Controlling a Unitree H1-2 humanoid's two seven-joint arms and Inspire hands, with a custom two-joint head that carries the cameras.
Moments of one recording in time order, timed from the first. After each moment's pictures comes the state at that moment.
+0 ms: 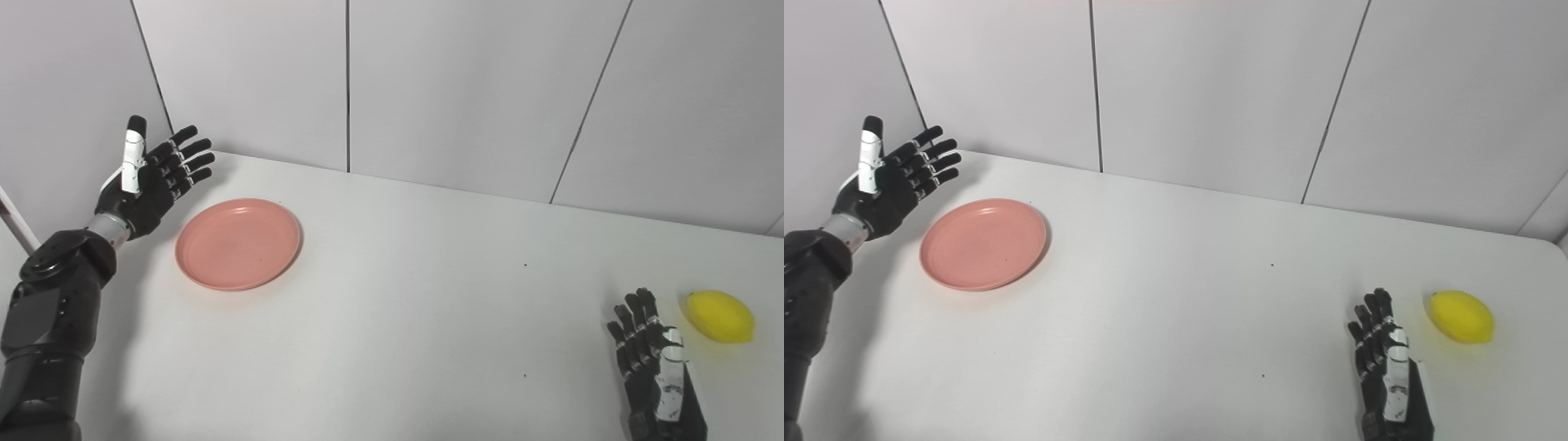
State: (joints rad) left arm -0.51 0.57 0.36 0.55 -0.47 0.20 -0.46; right arm 0.03 -0.07 -0.09 -0.04 0.29 -0.07 0.19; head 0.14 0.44
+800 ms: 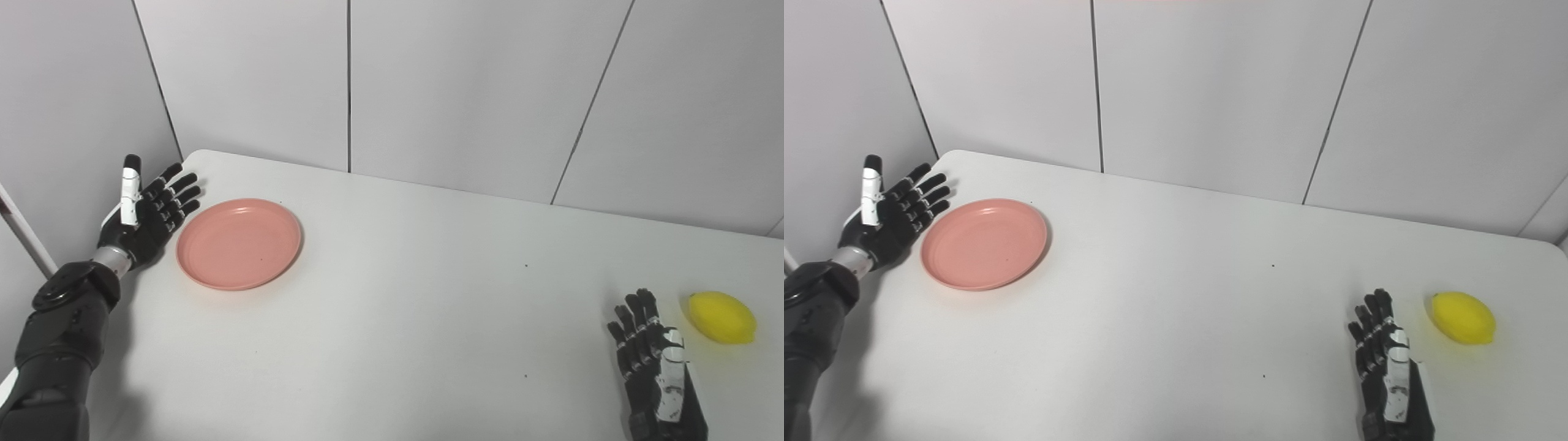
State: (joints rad) left arm -0.56 0.57 0.37 0.93 -0.46 0.00 -0.53; right arm 0.03 -0.07 -0.09 -0.04 0.29 -0.07 0.19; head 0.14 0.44
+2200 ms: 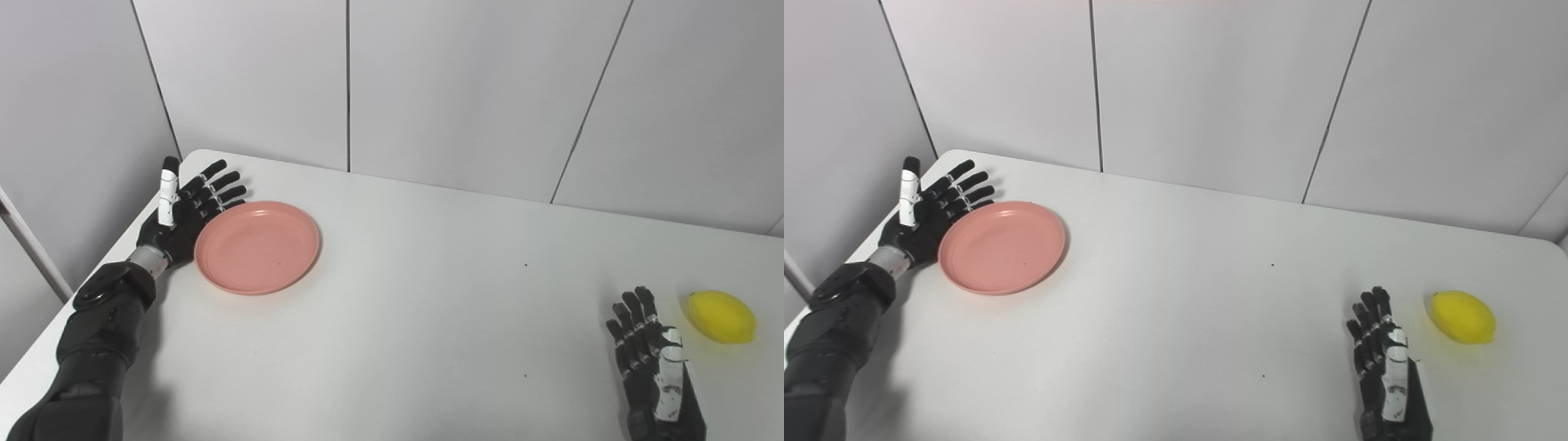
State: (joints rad) left arm -0.56 0.46 0.36 0.86 -0.49 -0.03 -0.57; right arm 0.03 -0.07 -0.08 -0.05 0.29 -0.08 0.19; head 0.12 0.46
